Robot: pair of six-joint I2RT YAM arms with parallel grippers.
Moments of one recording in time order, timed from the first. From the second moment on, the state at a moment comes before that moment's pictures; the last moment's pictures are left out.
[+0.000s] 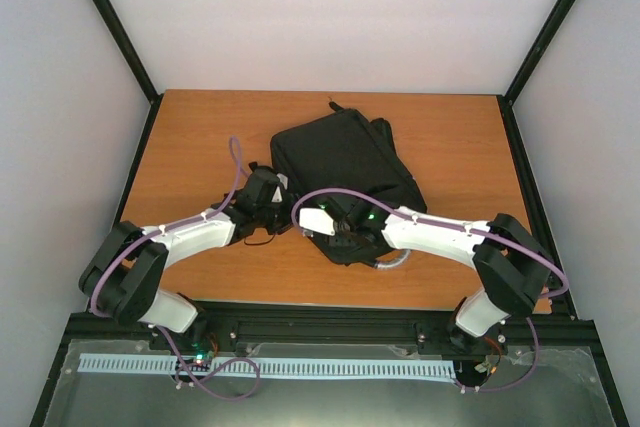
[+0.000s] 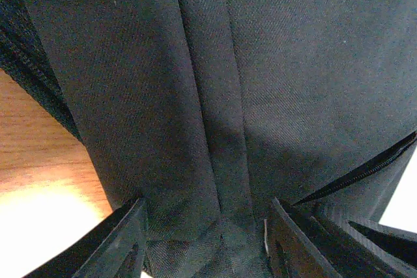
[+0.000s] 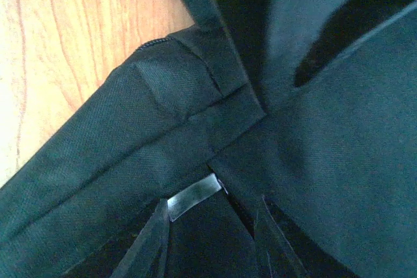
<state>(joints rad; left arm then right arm) -0.58 1.44 0.69 -0.03 0.31 -1.00 0.94 1.58 0.97 -0.36 0.19 -0.74</state>
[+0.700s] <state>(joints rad) -0.58 1.44 0.66 0.00 0.31 -1.02 0.94 1.56 0.97 -0.33 0.22 -0.71</state>
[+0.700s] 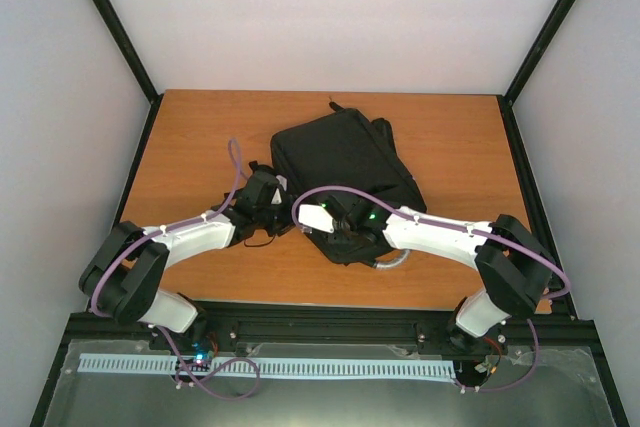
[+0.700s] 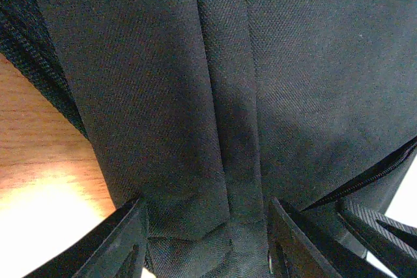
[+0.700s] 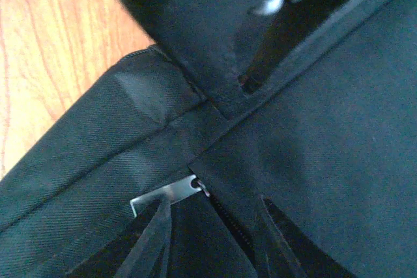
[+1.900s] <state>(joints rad) -0.57 1.48 0.65 0.02 0.31 -1.02 0.95 1.57 0.93 -0.21 0.25 -0.79</state>
